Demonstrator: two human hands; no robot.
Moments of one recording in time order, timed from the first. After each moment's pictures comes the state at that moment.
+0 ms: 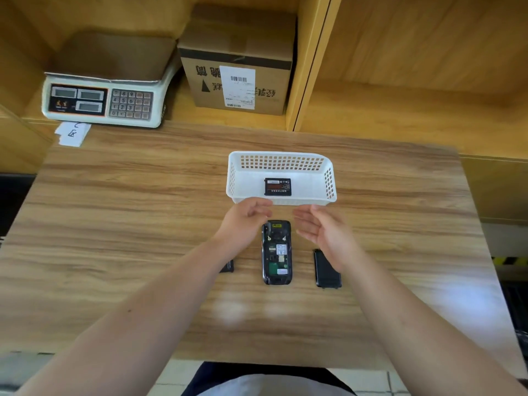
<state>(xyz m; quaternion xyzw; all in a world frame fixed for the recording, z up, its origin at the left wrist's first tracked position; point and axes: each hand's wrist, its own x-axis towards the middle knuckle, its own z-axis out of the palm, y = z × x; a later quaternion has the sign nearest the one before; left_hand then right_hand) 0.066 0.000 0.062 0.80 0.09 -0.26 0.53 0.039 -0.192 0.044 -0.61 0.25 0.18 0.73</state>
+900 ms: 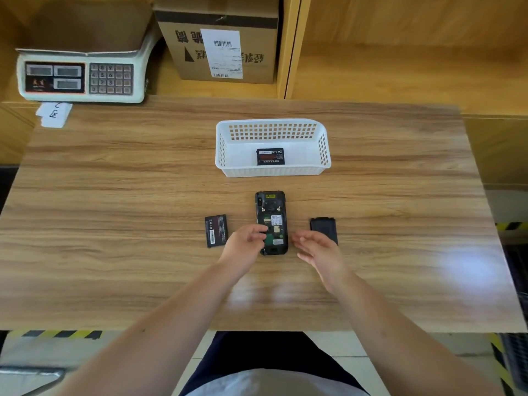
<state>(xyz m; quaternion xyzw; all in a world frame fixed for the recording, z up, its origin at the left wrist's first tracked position) -0.022 -0.009 -0.010 0.78 0.17 -0.32 0.51 -0.059 -0.191 -0.025 -0.61 0.35 0.21 0.68</state>
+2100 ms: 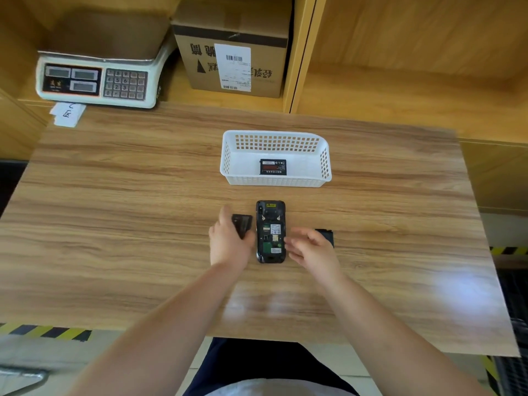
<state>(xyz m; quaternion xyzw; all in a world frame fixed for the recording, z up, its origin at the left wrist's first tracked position) -0.013 -0.005 -0.004 0.89 0.19 -0.12 0.40 -0.039 -0.175 0.017 -0.61 0.34 0.19 0.69</state>
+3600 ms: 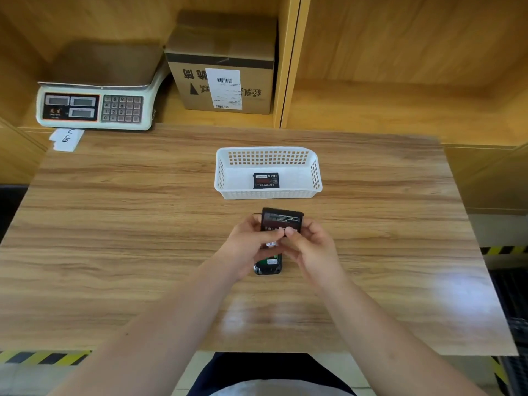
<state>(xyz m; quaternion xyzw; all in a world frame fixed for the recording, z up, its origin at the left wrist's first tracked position) 0.007 -0.031 0.068 0.51 0.21 -0.33 0.77 -0.031 -0.167 0.056 -0.52 0.25 0.10 0.81</state>
